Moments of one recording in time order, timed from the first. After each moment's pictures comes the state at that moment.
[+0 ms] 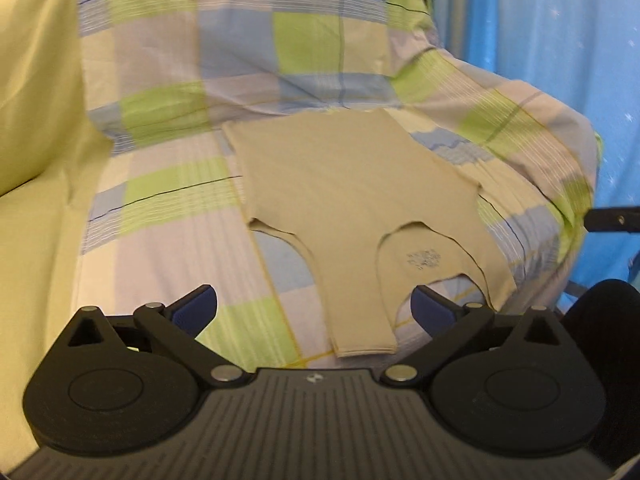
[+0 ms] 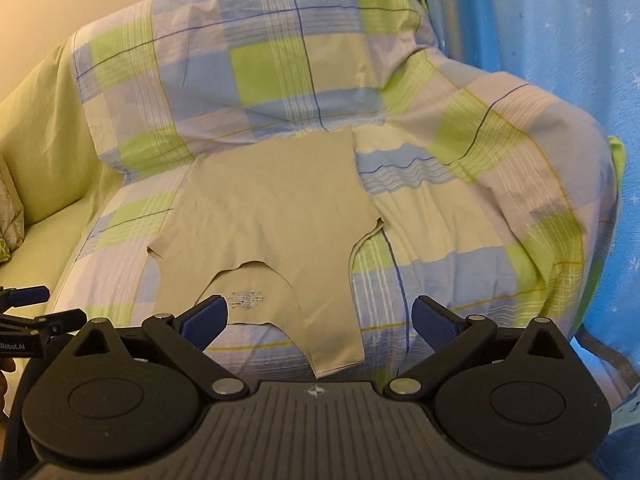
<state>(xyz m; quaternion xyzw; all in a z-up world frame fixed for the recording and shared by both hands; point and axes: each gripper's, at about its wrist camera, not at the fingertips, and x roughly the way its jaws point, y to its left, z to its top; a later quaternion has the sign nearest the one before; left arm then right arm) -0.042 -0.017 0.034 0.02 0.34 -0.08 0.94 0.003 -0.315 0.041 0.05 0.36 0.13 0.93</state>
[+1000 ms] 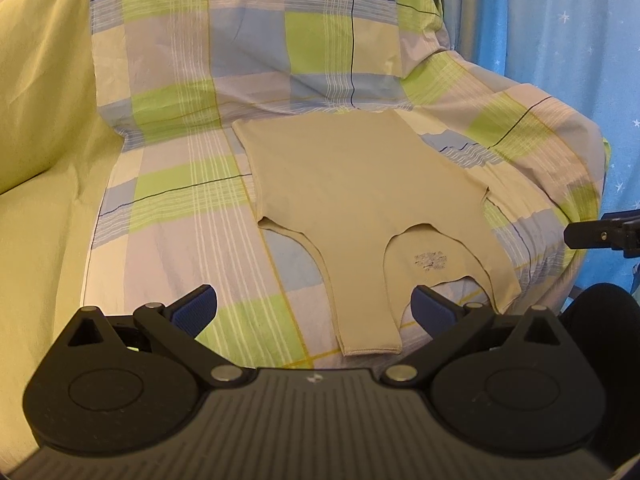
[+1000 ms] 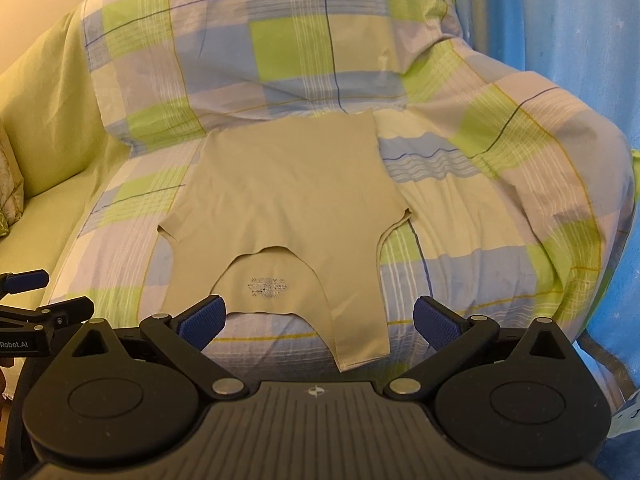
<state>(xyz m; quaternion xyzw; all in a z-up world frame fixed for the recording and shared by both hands) -0.042 -0.022 0.030 0.02 0.34 -0.07 0.94 0.015 -0.282 0.034 0.02 0.39 0.13 0.91</state>
